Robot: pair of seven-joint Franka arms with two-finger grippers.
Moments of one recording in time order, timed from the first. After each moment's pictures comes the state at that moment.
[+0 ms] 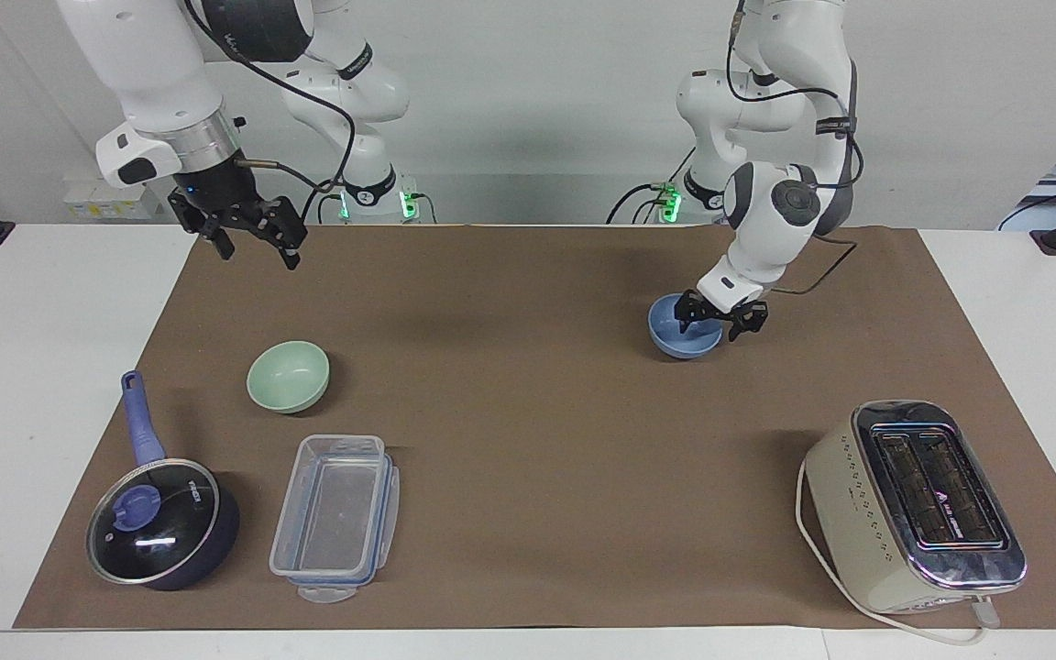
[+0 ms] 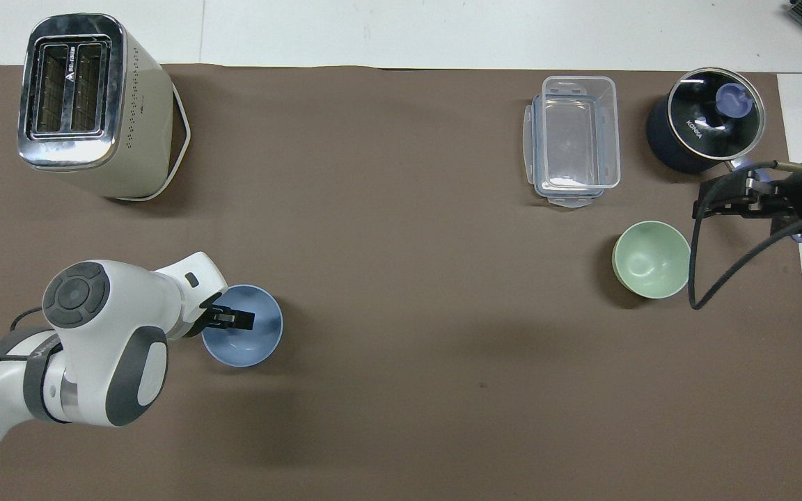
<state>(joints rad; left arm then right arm) -0.26 -0.03 -0.01 -2.41 -0.14 2.36 0.03 0.04 0.01 -0.02 -1.57 0.03 1.61 0.25</state>
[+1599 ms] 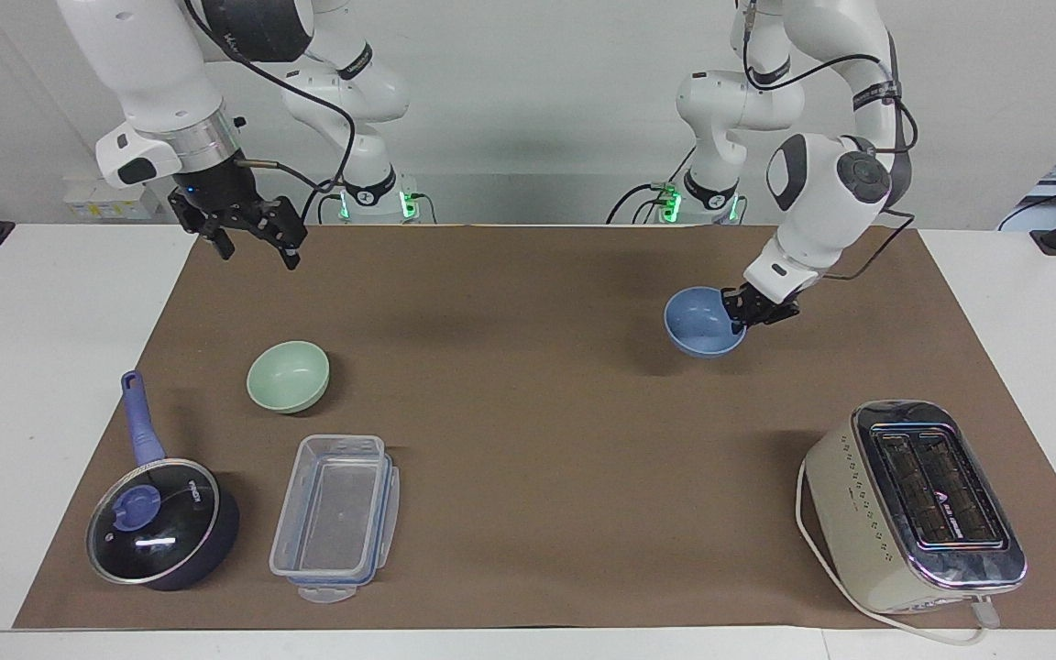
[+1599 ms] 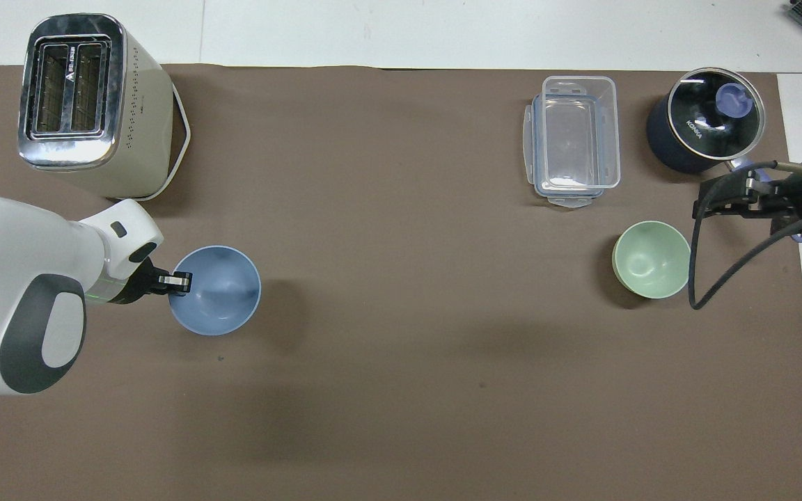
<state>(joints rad) -0.19 -0.06 0.02 -2.17 -0.15 2.08 0.04 0.04 0.01 -0.02 -1.57 0.03 1.61 0.25</state>
